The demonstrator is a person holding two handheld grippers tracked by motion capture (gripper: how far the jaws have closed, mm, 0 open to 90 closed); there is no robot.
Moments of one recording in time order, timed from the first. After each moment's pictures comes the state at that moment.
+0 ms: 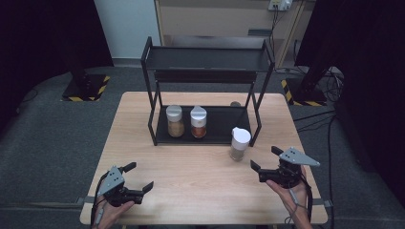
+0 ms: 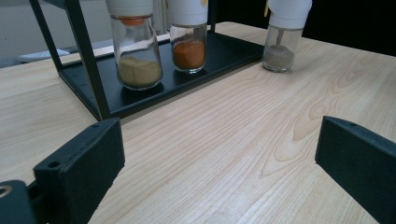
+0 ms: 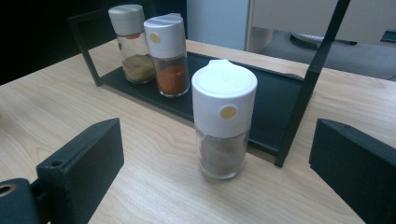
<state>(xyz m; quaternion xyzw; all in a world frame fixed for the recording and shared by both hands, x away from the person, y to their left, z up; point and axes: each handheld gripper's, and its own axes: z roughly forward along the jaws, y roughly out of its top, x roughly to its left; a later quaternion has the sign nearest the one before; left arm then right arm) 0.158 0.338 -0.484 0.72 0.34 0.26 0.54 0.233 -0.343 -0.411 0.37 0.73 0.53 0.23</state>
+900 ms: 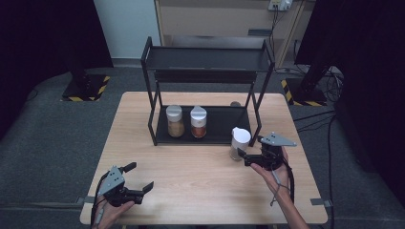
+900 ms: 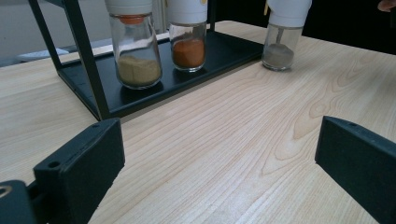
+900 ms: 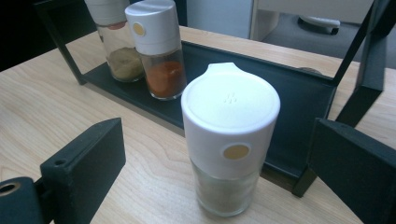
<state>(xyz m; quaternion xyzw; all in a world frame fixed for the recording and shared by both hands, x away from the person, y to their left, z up) 0.159 0.338 -0.484 0.73 0.34 0.25 0.54 0.292 -0.306 -0.416 0.38 0.75 0.51 0.21</state>
